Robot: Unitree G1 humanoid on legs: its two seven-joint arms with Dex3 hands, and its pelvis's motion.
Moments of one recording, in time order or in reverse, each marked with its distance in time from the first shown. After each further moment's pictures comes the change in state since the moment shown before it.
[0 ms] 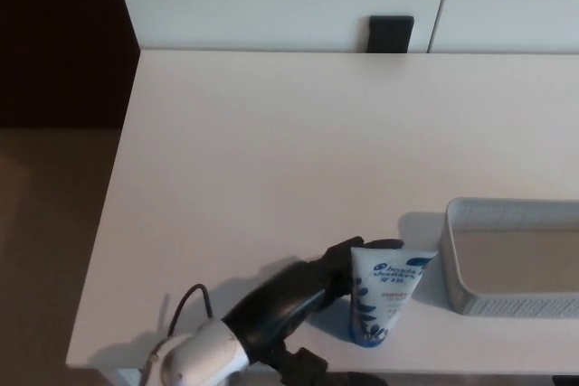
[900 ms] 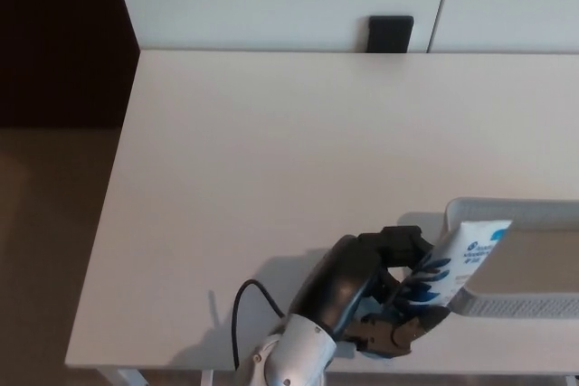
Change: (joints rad) left_arm -0.036 -0.273 -0.063 0.120 0.229 0.068 0.349; right_arm -0.016 0.013 -0.002 -0.031 -0.005 -0.036 0.005
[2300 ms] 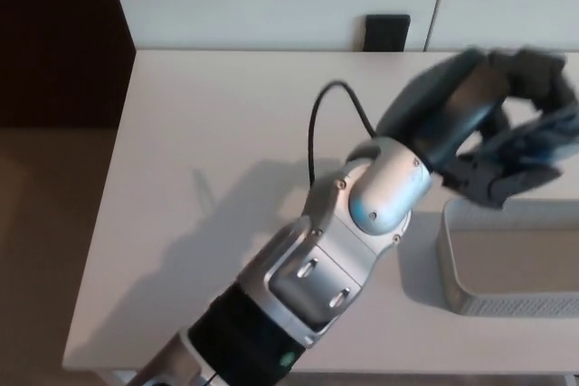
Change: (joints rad) left_arm -0.586 -0.090 0.001 0.178 0.064 0.057 -0.062; right_arm -0.012 0.009 -0.014 0.009 -0.001 0.002 0.010
